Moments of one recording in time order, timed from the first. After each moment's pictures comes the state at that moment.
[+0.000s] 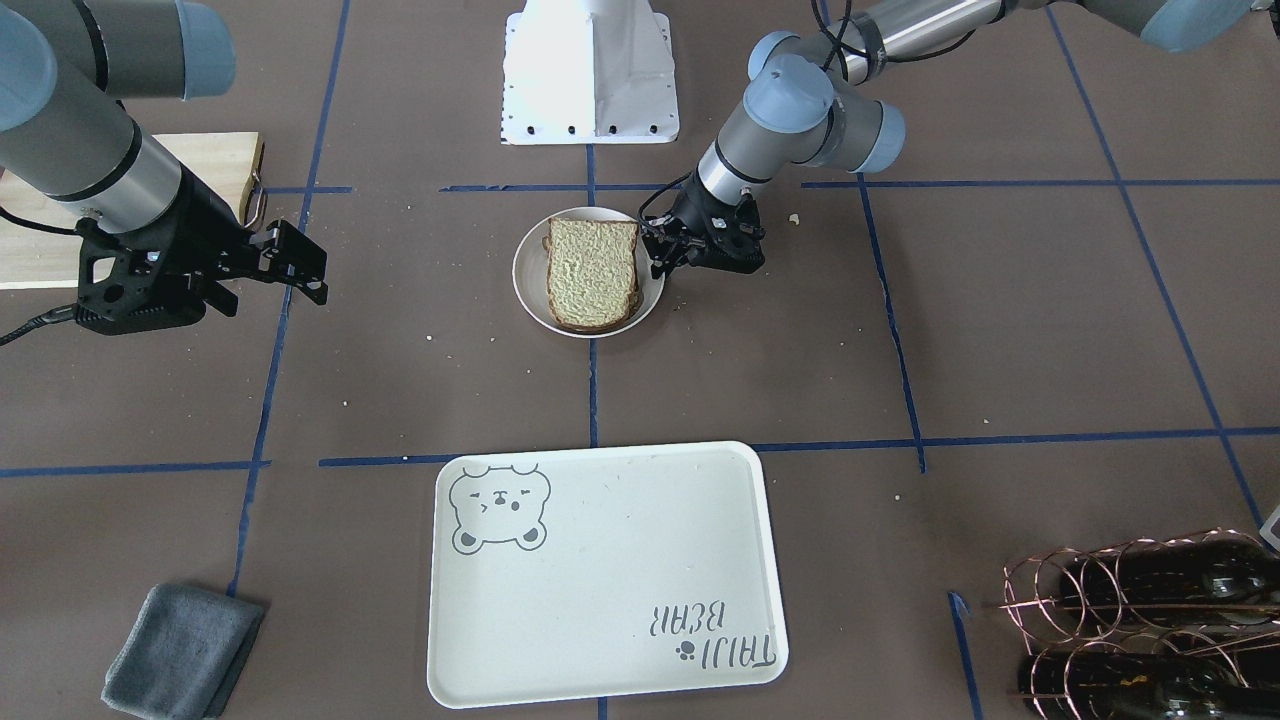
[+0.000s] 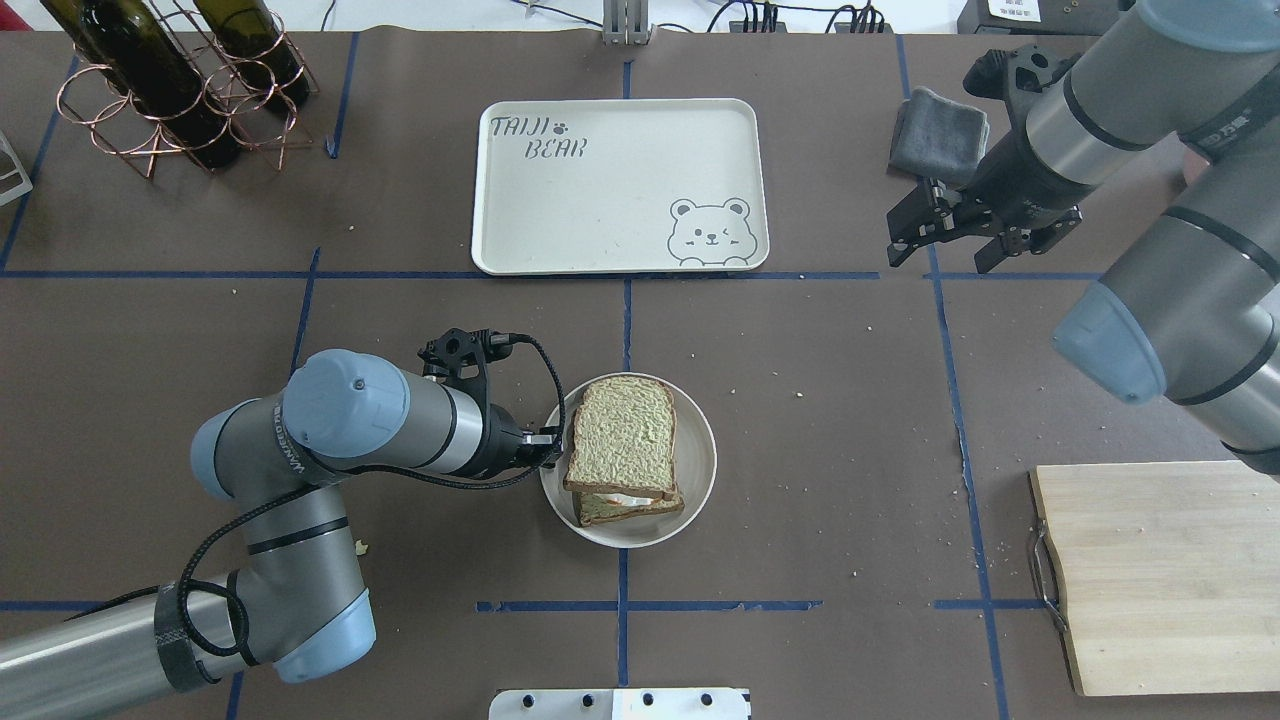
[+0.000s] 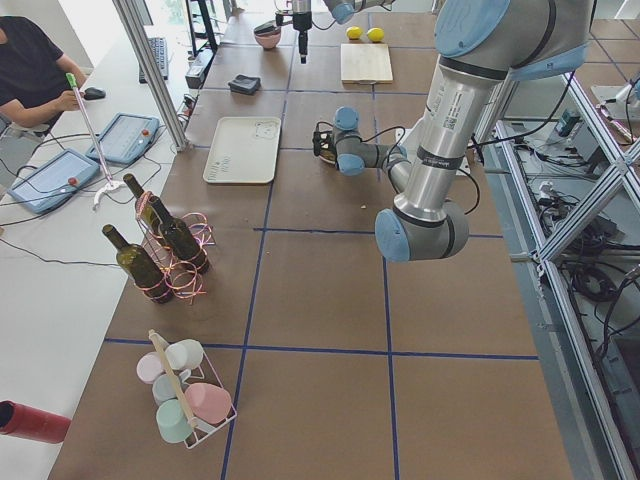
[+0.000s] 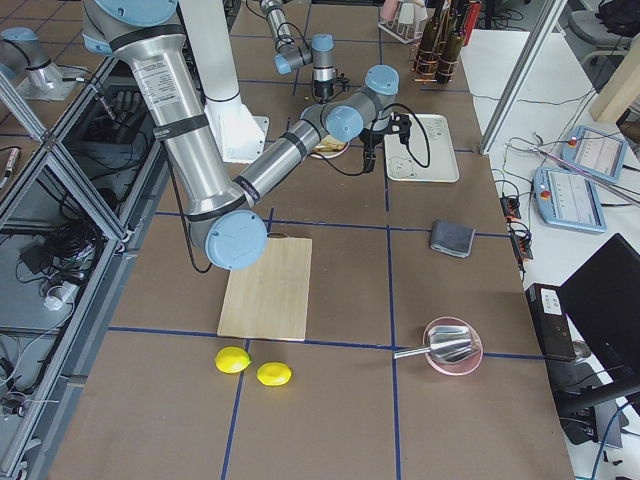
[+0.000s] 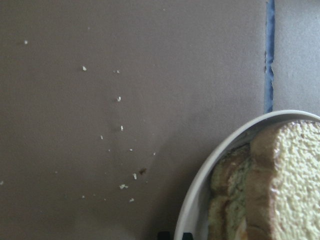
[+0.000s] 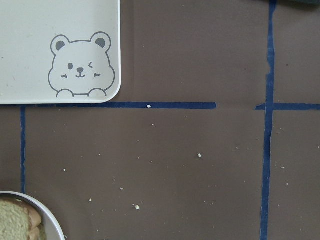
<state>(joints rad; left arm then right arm) -0.42 -2.04 -1.64 -2.21 -1.87 -1.44 0.95 -1.19 1.90 -1.62 2.30 0.87</state>
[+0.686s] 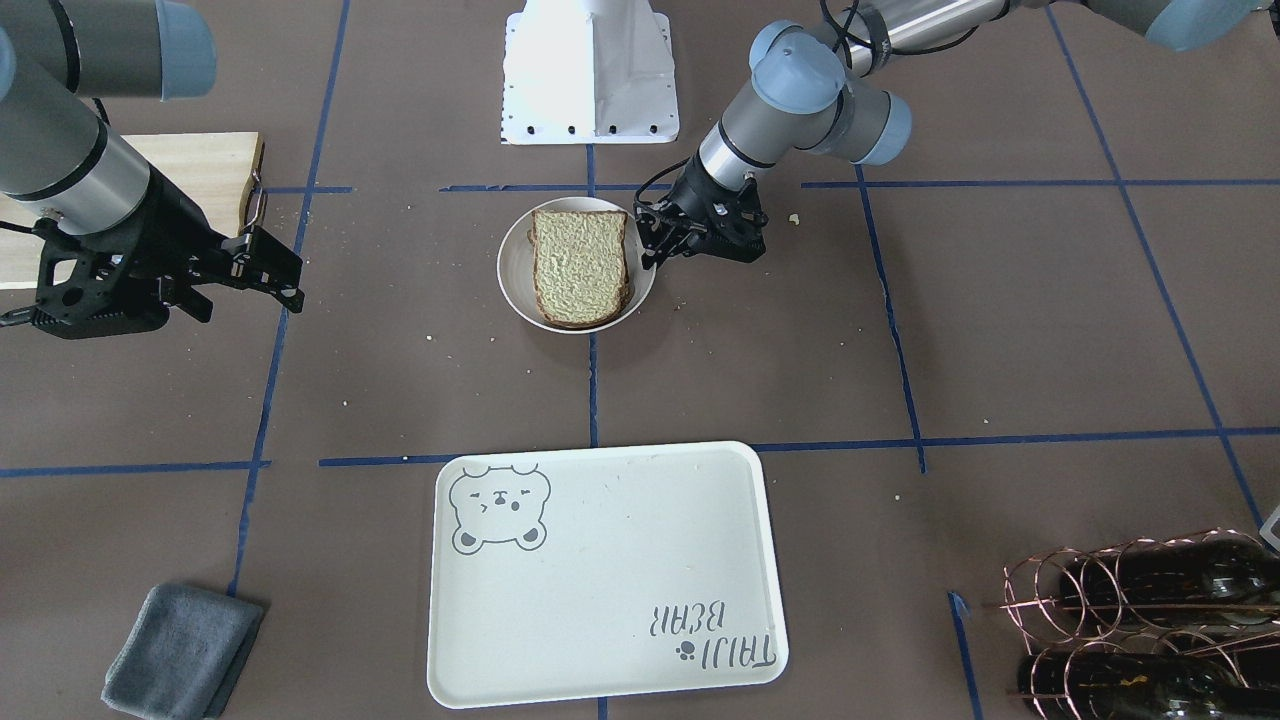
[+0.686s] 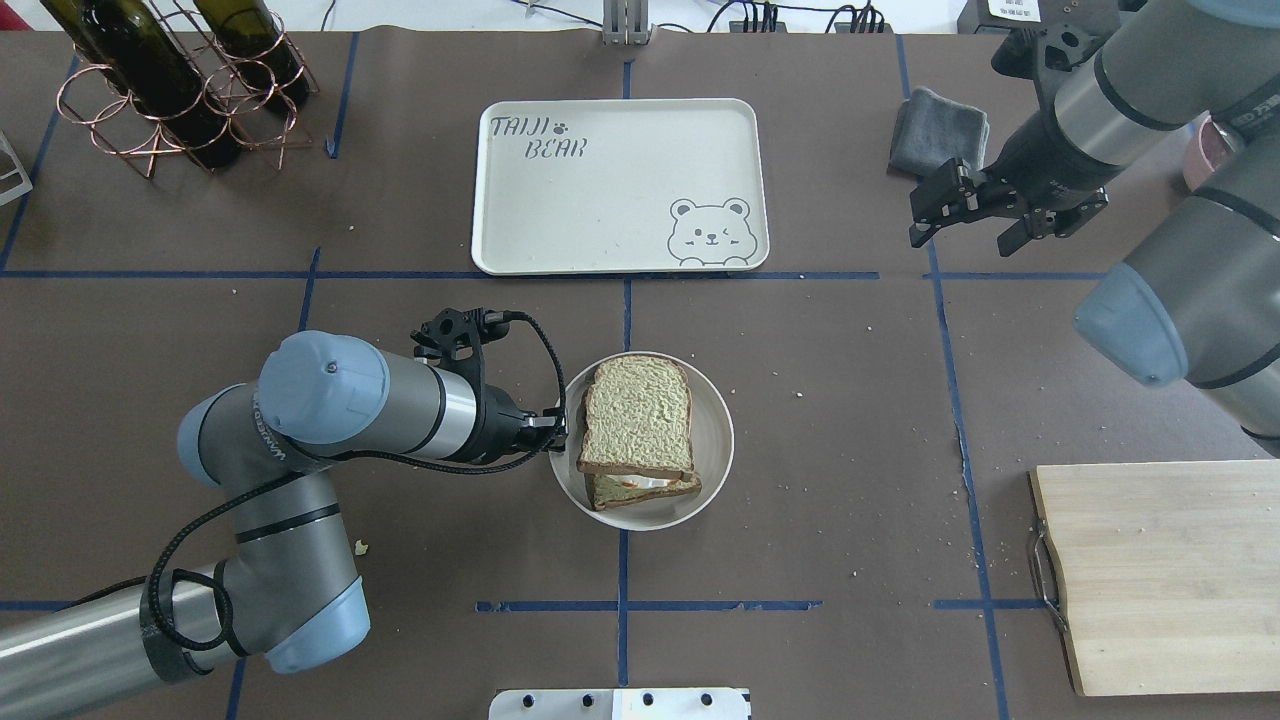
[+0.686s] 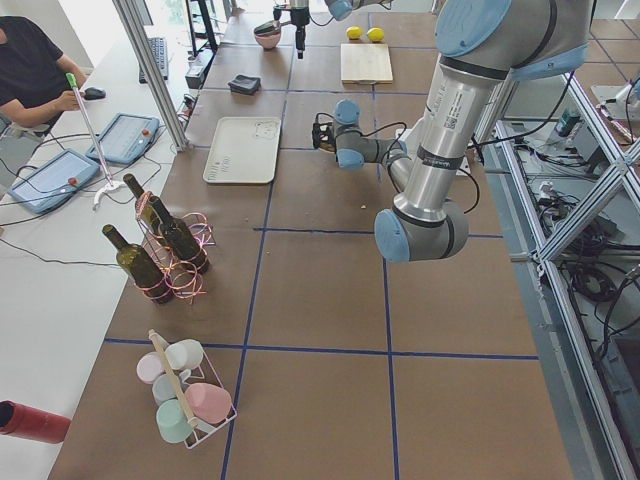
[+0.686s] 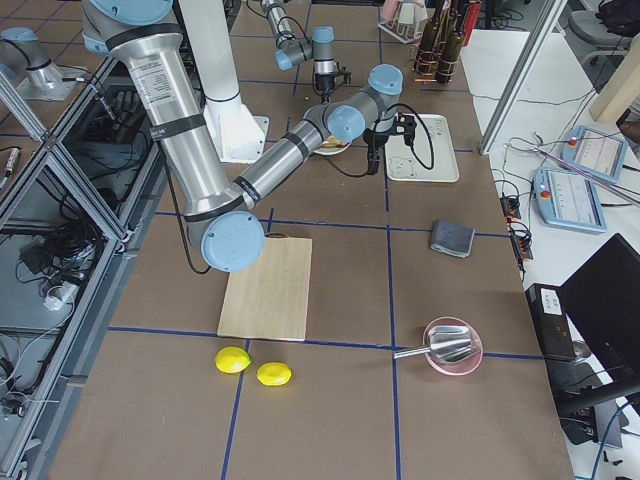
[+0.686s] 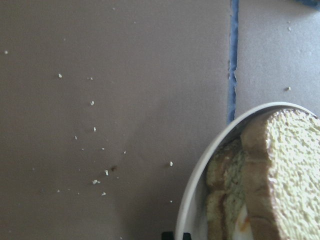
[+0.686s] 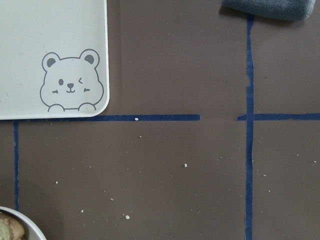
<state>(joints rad) -0.45 -2.03 -1.68 -2.25 -1.88 -1.48 1.00 -1.20 1.90 -1.63 2.30 0.86</state>
